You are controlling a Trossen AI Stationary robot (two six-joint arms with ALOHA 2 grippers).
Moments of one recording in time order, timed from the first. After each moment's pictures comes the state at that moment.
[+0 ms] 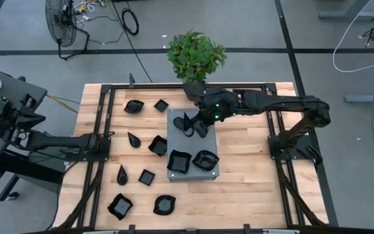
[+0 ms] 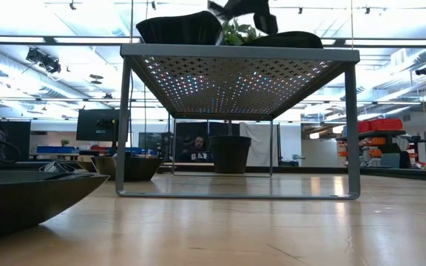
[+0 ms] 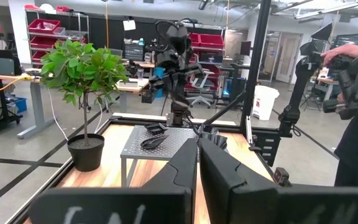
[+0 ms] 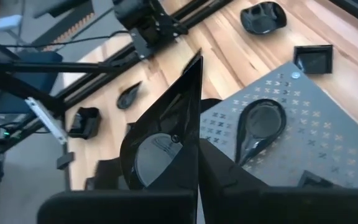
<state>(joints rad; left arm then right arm) -0.04 0.01 1.52 -1.45 -0.07 -0.09 -0.07 1.57 1.57 -0.67 -0.07 0.51</state>
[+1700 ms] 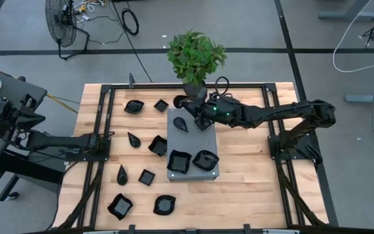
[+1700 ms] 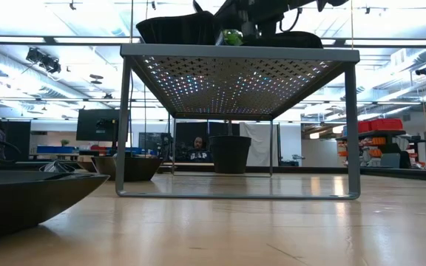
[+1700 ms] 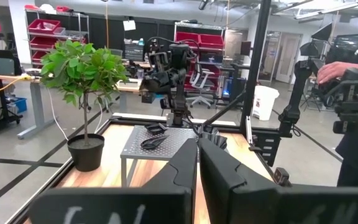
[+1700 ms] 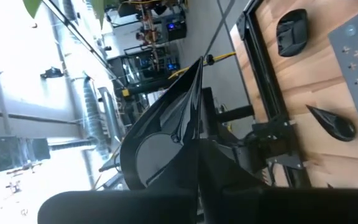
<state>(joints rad) -0.04 0.01 1.52 -1.45 -0.07 -0.09 -0.05 1.51 1.11 0.28 0.34 1.84</state>
